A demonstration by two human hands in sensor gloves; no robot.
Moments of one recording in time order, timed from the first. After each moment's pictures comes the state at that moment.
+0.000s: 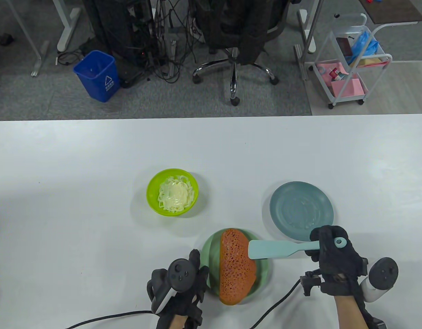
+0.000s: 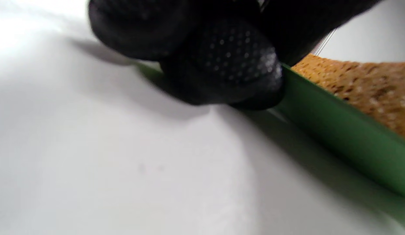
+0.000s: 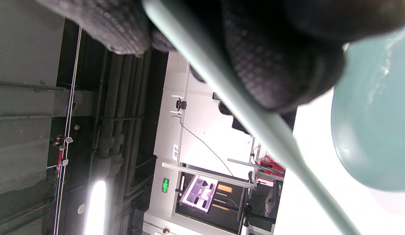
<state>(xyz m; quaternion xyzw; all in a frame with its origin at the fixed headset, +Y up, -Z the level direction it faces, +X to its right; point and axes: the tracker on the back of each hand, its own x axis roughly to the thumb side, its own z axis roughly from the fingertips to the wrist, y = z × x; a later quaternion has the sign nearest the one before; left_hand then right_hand) -0.118 -0.781 -0.143 -0.10 -0.02 0.26 0.96 0.291 -0.733 -0.161 0.00 -0.21 0.72 0.66</state>
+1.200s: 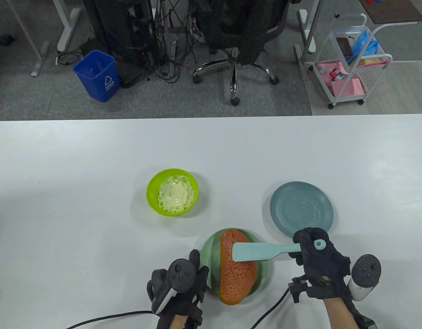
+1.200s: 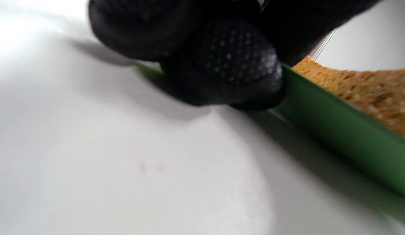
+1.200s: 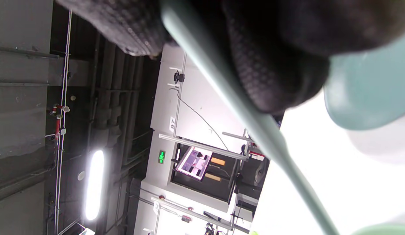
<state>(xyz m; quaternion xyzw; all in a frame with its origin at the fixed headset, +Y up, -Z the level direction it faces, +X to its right) -0.117 -0.781 -0.142 -0.10 -0.02 0.26 0.96 0.261 -0.729 -0.161 0.04 -0.16 0.75 0.64</state>
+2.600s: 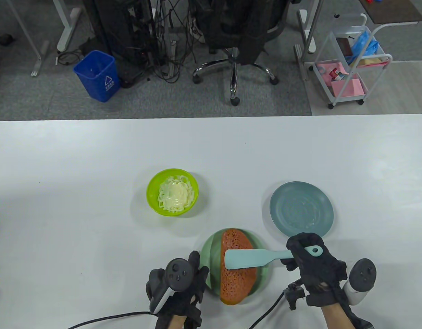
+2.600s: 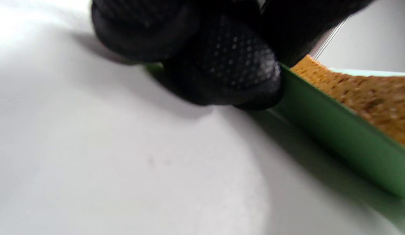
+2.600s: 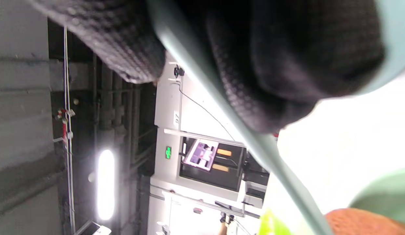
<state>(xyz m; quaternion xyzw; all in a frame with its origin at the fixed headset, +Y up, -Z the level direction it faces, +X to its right) -0.121 -0.783 -0.142 -0.11 -0.02 0.27 0.96 0.243 -0.734 -0.153 0.05 -0.13 0.74 0.66</state>
